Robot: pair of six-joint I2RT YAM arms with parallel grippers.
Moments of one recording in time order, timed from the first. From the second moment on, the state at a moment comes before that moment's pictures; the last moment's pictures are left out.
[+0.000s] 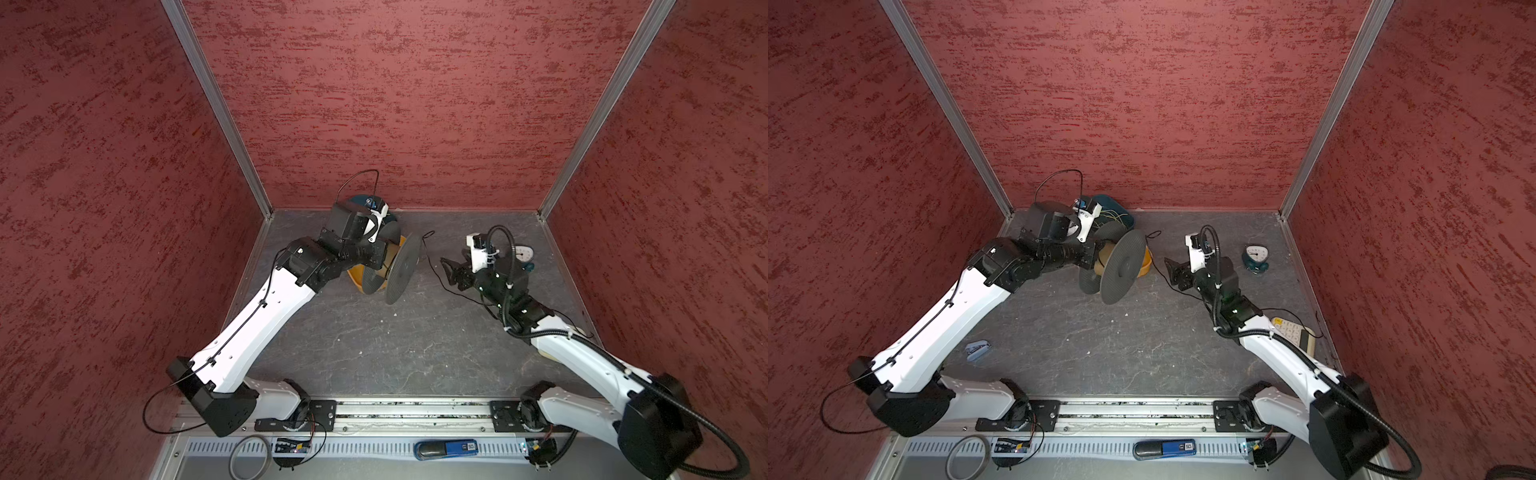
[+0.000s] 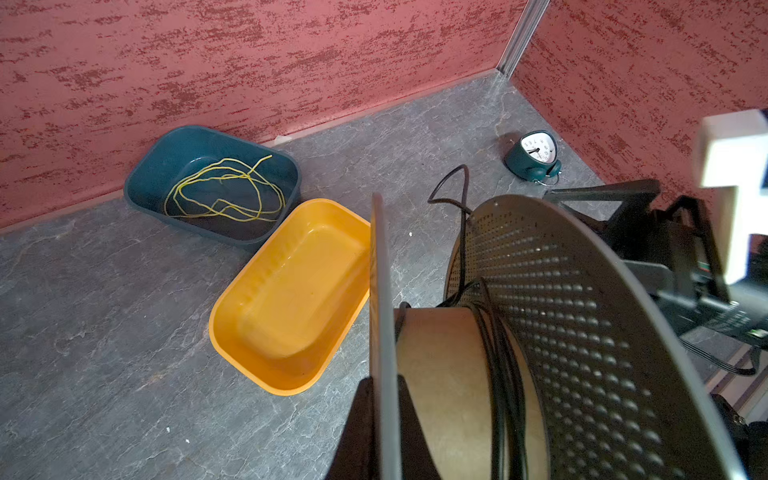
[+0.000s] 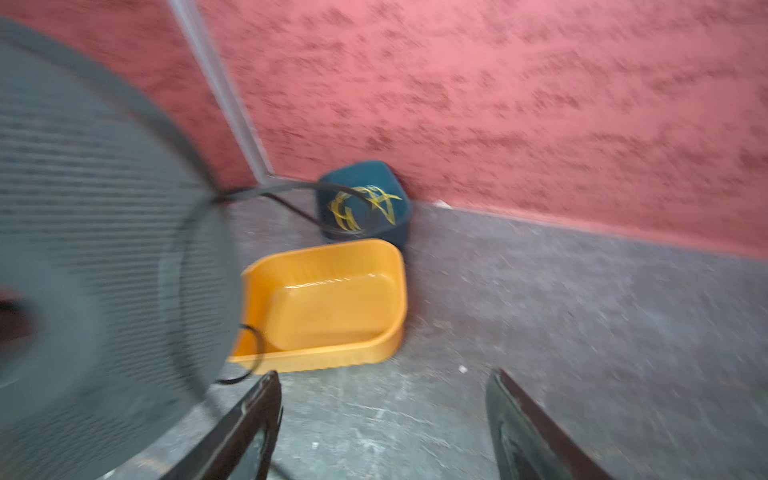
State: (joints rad) left arm -0.63 1.35 1.60 -0.89 -0.04 -0.17; right arm 0.47 1.09 0.67 0.25 -0.14 0.17
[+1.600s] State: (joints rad) left arm 0.15 1.02 1.37 -0.89 0.48 -0.49; right arm -0.11 1.17 0.60 0.19 -0.27 0.59
